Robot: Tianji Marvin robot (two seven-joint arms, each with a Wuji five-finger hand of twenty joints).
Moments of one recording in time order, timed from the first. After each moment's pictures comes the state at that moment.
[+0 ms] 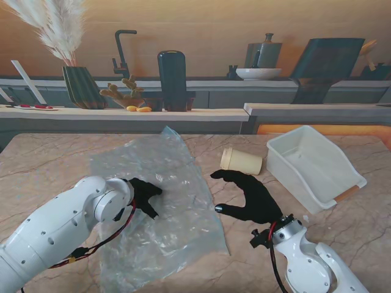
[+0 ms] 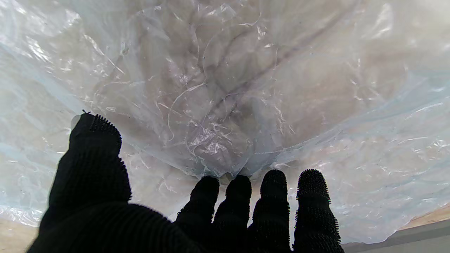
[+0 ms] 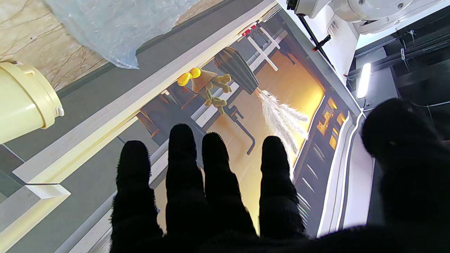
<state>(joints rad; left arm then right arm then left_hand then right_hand) 1.08 -0.97 -0.75 -1.42 0.89 0.02 -0.60 -1.80 -1.13 1.33 -1.77 -0.54 -0.47 -0.18 0.77 -0.24 0.00 -0.06 0.24 0.28 0.12 0.36 0.33 0.24 0.07 0.29 0.27 0.24 0.14 0.35 0.08 0.23 0.42 0.50 0.31 -0.53 0.65 -0.07 0.38 -0.11 0.47 0.55 0.56 0.17 0.35 0.35 0.59 0.15 0.22 0.48 0.24 0.29 0.52 0.72</state>
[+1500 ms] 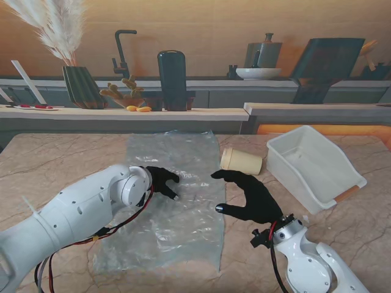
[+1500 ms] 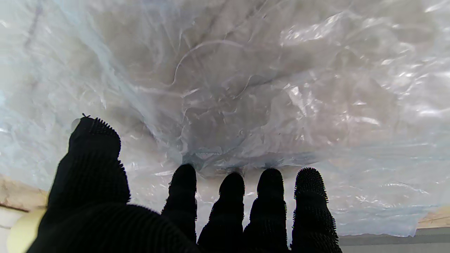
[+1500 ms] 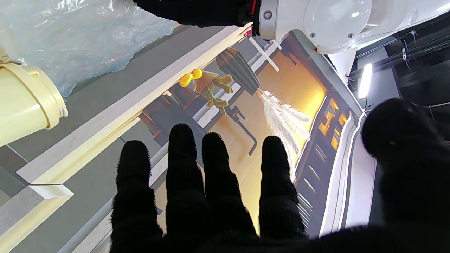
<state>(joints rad) 0.82 -1.10 -0.45 -1.14 0.58 0.19 -0.37 -1.80 -1.13 1.33 -1.76 -0.54 -0.48 -0.17 0.77 -0.21 0.00 -0.06 0.29 0.03 0.22 0.40 0.33 0.19 0.10 0.30 0.27 0.23 0.16 0.36 0.08 0.23 0.46 0.50 0.31 -0.53 0.65 -0.07 0.38 -0.11 0.47 0.55 0.56 0.17 0.35 0.35 0.59 0.15 0.22 0.48 0.24 0.29 0.52 0.73</state>
